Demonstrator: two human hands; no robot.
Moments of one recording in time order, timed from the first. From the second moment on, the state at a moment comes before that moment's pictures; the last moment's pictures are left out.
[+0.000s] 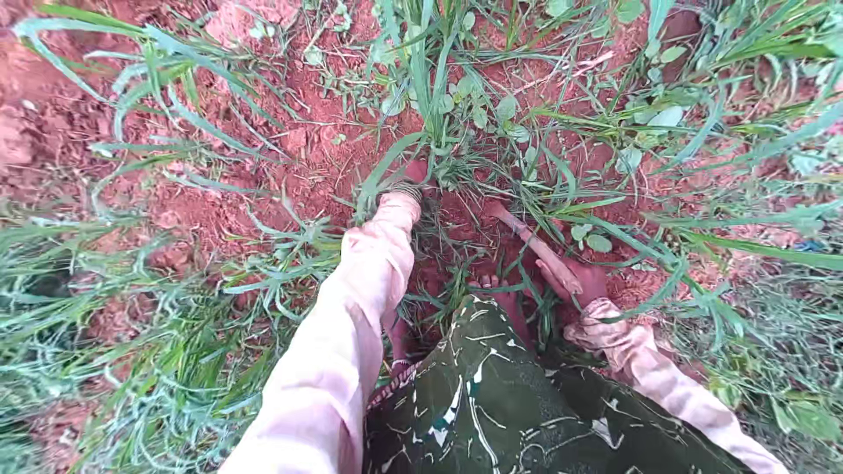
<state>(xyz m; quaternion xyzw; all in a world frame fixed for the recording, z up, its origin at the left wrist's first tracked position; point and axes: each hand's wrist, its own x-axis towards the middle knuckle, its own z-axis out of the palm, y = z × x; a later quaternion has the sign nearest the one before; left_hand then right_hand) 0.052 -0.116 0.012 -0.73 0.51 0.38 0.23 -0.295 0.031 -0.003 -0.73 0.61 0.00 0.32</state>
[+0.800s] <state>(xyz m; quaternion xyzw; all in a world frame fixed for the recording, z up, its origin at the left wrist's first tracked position) 0.083 -0.071 0.006 -0.76 0.53 0.31 0.21 -0.292 0.029 0.002 -0.71 0.62 0.03 0.33</state>
